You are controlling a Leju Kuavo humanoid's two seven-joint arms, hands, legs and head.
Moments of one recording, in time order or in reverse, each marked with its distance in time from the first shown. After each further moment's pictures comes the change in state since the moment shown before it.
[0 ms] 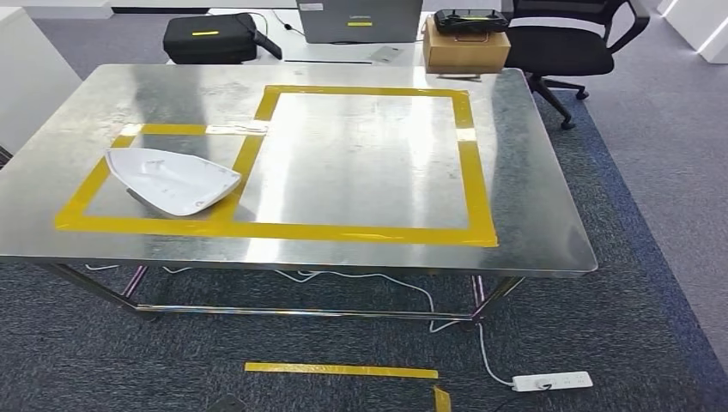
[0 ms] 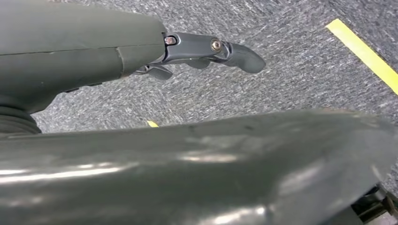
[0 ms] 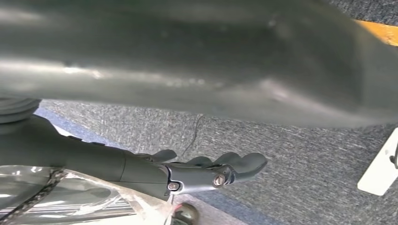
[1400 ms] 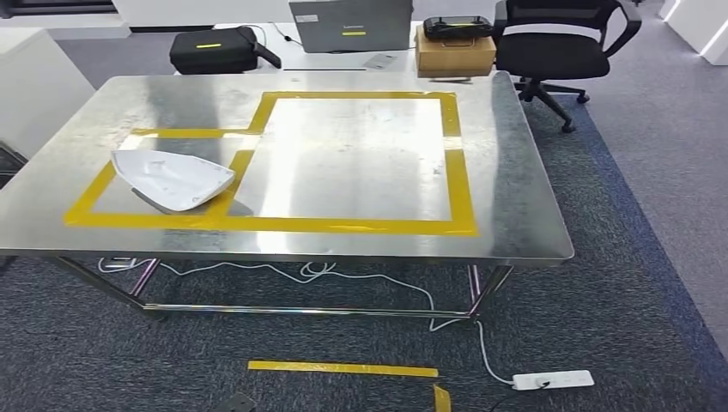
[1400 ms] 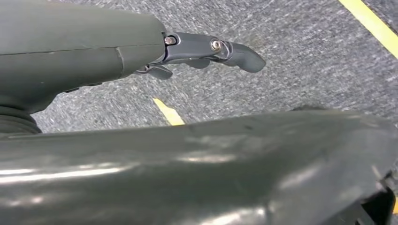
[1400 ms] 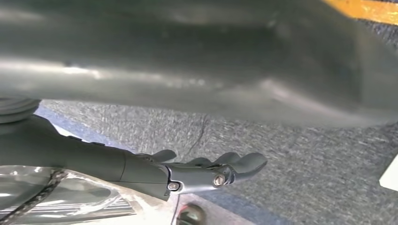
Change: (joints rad) left arm -0.017 -0.013 0.005 0.000 0.017 -0.068 0.060; right arm -0.006 -0.009 0.000 0.004 0.017 0.003 0.027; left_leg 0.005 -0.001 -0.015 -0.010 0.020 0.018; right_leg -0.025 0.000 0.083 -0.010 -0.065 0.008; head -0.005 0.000
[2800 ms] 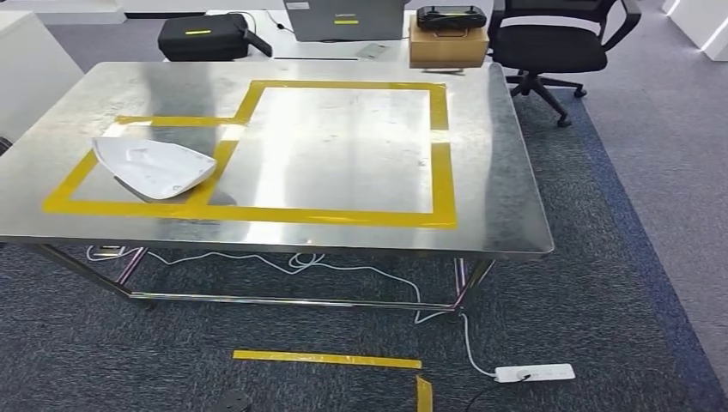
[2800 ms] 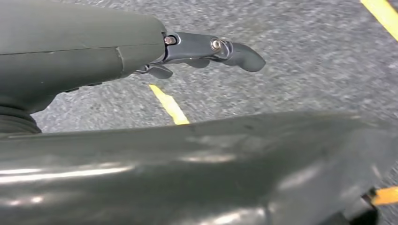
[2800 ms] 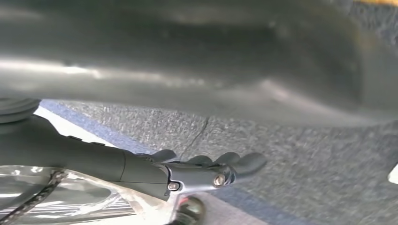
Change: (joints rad) left arm -0.003 -0.001 0.019 0.004 -0.002 -0.003 -0.010; right arm -0.008 0.001 -0.004 0.010 0.002 -0.006 0.000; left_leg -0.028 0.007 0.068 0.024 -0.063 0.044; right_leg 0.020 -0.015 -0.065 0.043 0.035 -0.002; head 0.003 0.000
